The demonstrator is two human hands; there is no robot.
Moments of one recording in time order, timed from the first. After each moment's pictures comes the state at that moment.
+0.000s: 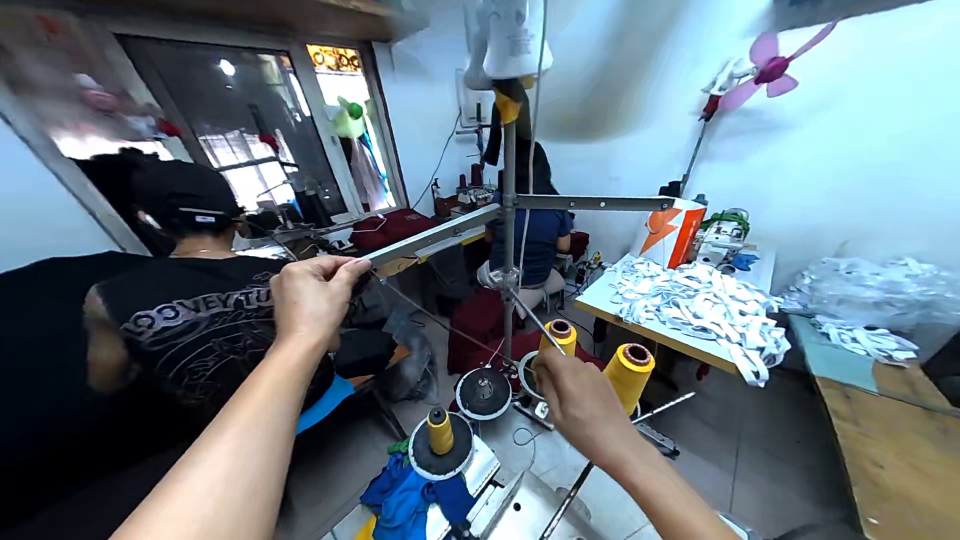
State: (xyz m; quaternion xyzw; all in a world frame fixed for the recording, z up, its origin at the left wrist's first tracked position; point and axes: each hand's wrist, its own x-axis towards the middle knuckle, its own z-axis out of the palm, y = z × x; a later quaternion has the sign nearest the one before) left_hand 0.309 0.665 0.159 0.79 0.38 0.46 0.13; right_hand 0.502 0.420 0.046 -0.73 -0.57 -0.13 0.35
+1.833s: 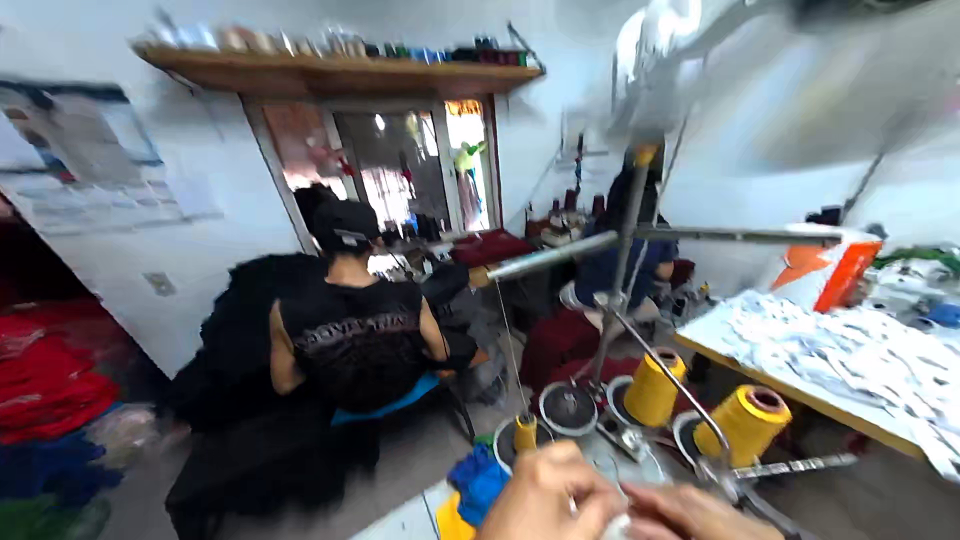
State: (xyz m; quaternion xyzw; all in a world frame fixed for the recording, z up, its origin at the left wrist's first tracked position) left_hand 0.264 0.467 0.084 0.85 0.12 0.34 0.38; right_hand 0.427 0.342 0.040 -0.56 -0.63 0.07 0.53
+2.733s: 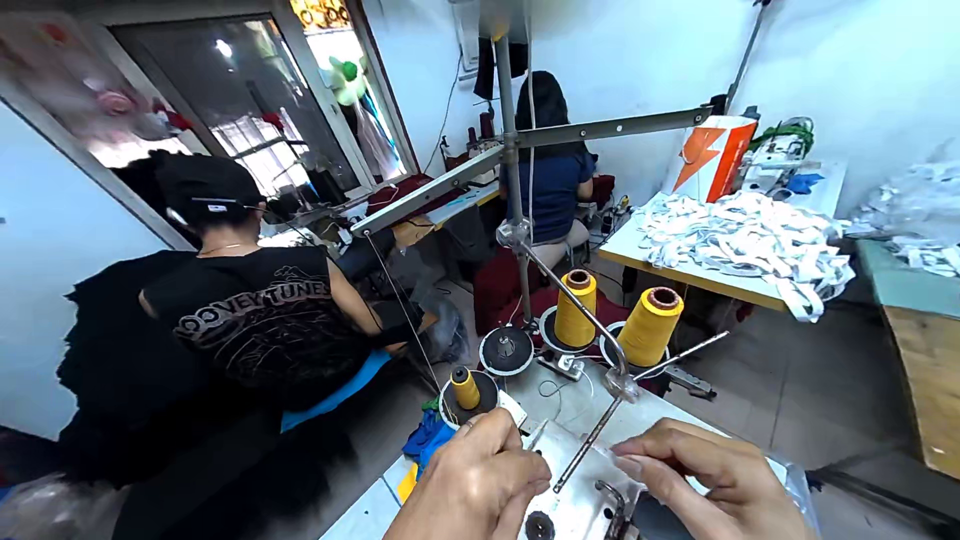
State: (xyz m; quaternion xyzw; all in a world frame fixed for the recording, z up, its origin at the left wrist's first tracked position) left_hand 0.277 0.471 0.076 0.95 0.02 0.25 0.19; right_hand 0.468 0.295 0.013 -0.60 -0.54 0.07 0.58
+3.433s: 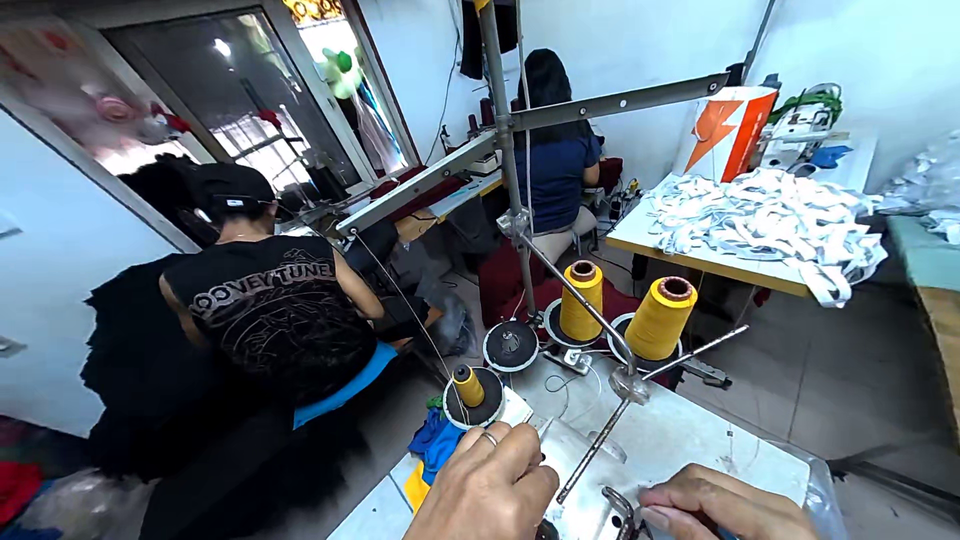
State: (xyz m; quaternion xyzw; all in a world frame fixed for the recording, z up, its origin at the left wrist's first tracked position) left_hand 0.289 0.463 0.071 0.98 0.01 0.20 0.05; right_hand 0.466 0.269 -0.007 -0.63 -0.54 0.12 0.54
